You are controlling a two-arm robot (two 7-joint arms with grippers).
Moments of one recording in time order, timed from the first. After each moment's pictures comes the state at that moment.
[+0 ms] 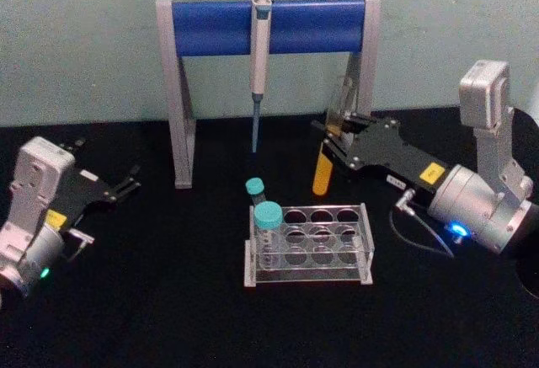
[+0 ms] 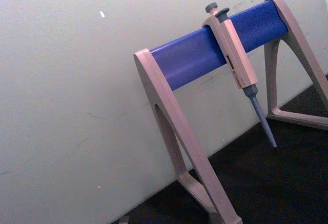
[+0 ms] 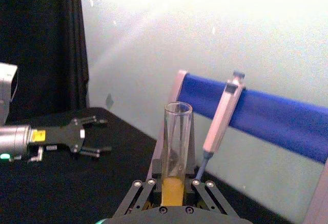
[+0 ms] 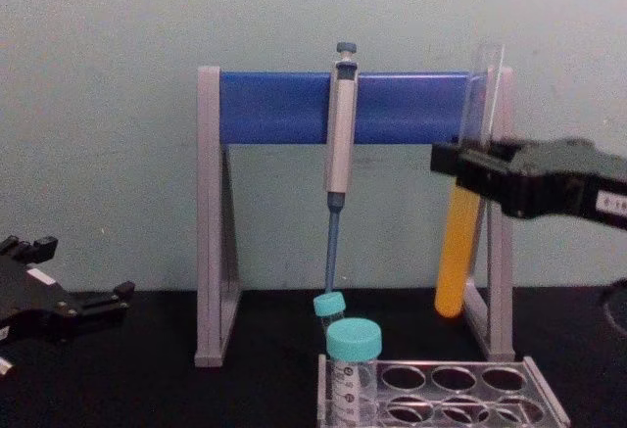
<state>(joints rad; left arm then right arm) -0.20 0.60 0.45 -1.41 -0.25 -0.12 0.03 0.23 0.49 -0.38 -1.63 0.47 -0.01 0.48</state>
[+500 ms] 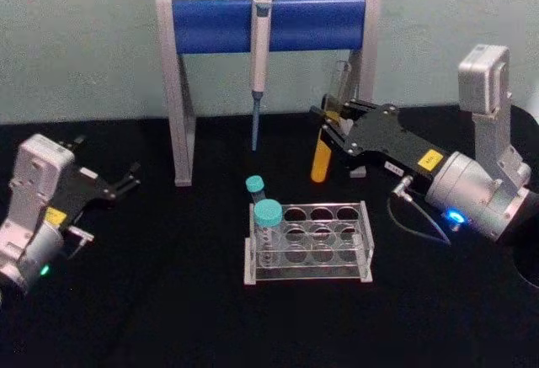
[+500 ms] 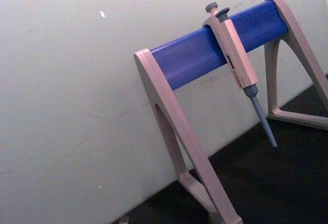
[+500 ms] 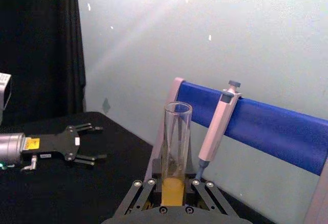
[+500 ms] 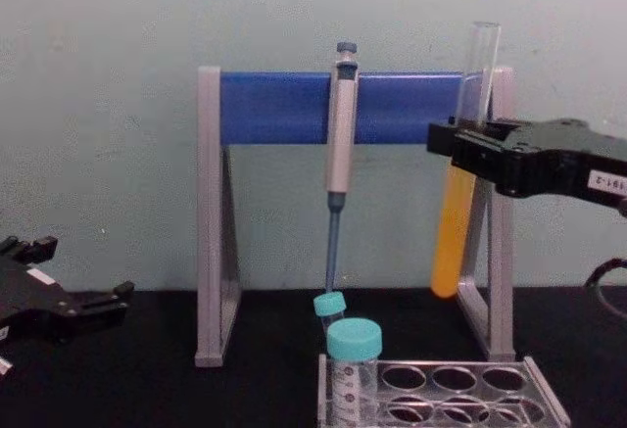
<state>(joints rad) -0.20 0.60 0.45 -1.41 -0.25 -0.12 0.03 0.26 0.47 -0.38 -1.62 0.47 0.00 0.47</state>
